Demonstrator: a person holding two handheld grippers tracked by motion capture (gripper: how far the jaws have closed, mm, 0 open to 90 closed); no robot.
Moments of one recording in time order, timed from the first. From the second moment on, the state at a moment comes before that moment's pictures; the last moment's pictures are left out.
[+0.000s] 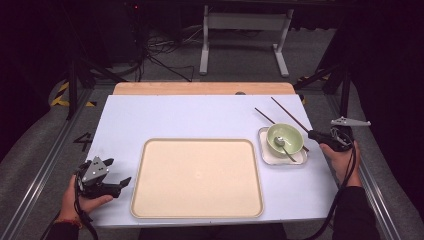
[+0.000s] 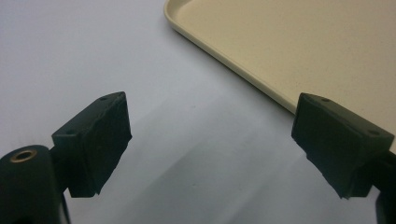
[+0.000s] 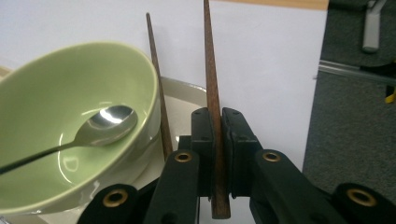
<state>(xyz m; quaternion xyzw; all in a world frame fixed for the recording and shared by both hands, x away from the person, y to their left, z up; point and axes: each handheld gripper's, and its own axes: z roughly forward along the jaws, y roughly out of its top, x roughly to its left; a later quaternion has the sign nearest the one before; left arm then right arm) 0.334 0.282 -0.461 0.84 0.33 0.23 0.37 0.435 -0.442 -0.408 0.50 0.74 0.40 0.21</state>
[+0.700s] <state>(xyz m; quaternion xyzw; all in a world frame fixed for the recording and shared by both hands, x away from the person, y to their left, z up) 0.331 0.288 -0.456 0.83 0.34 0.24 0.38 0.392 -0.422 -0.357 0.46 0.71 0.46 0.27</state>
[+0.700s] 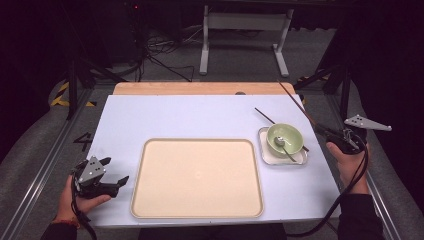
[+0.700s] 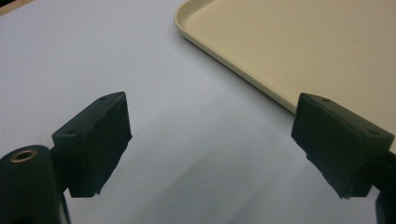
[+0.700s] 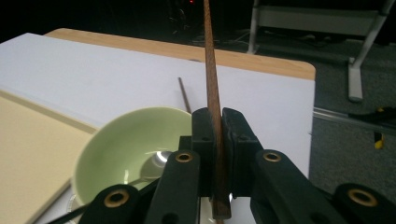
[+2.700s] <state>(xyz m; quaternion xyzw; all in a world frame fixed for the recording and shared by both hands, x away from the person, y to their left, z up) 0.329 0.286 -0.457 0.83 0.33 0.23 0.38 0.324 -0.225 -0.425 0.28 0.87 0.39 0.14</state>
